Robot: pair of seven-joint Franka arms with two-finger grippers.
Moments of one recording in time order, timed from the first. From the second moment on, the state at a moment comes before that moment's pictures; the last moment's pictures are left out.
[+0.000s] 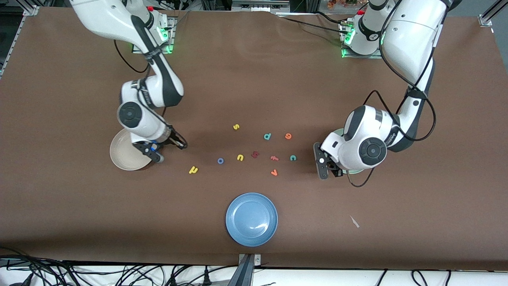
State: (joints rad) left arm -0.25 0.64 -0.08 -1.59 -0.04 2.04 1.10; right arm 0.44 0.43 -0.15 -1.98 0.18 2.30 0.66
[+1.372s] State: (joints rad) left arm -0.24 0.55 -0.19 -1.67 0.06 1.96 0.45; right arm 0.43 0.40 -0.33 -1.98 0.25 2.31 0.42
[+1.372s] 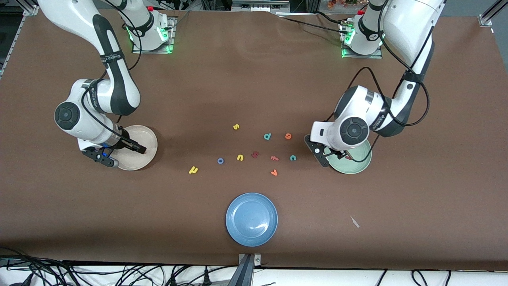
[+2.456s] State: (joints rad) left arm -0.33 0.75 -0.20 -1.62 0.03 2.42 -0.32; right arm 0.56 0.67 -0.22 -1.65 0.28 2.31 0.74
